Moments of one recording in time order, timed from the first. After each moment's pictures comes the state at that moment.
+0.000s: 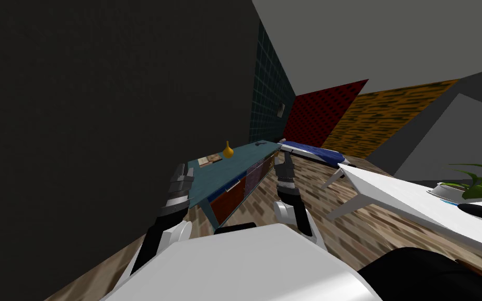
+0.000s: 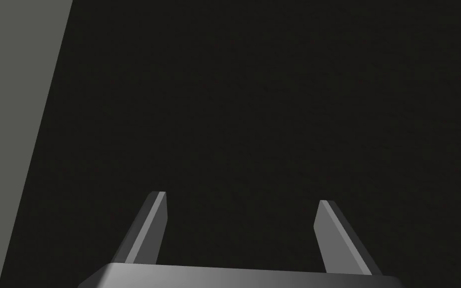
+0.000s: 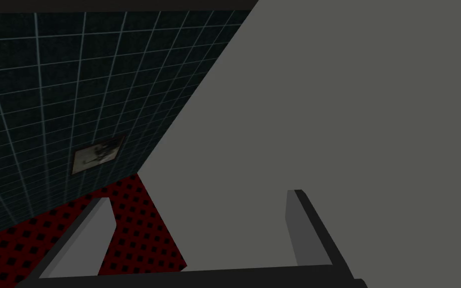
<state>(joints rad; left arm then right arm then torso) 0.52 0.03 -0.06 -2.26 0.11 -0.41 -0.11 0.46 0.05 -0.03 -2.36 0.04 -0.39 -0.05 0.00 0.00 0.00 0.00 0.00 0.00</state>
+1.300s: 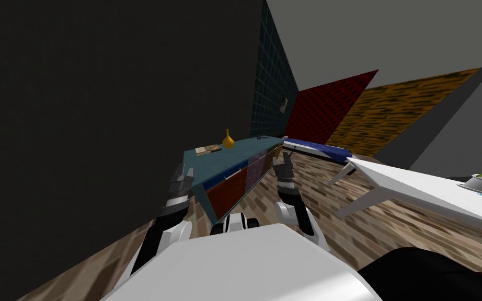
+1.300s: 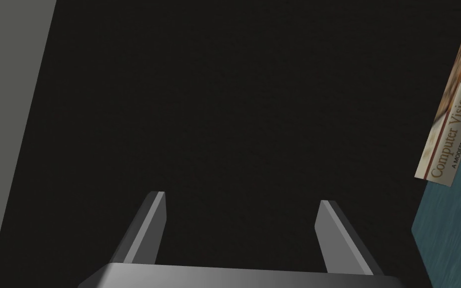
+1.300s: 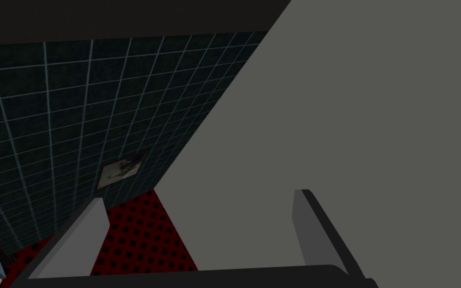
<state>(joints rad) 0.52 0.03 -0.06 -2.26 0.11 -0.41 -0.11 0.45 -0.02 -0.03 -2.35 0.03 -0.39 -0.08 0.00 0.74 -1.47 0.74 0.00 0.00</state>
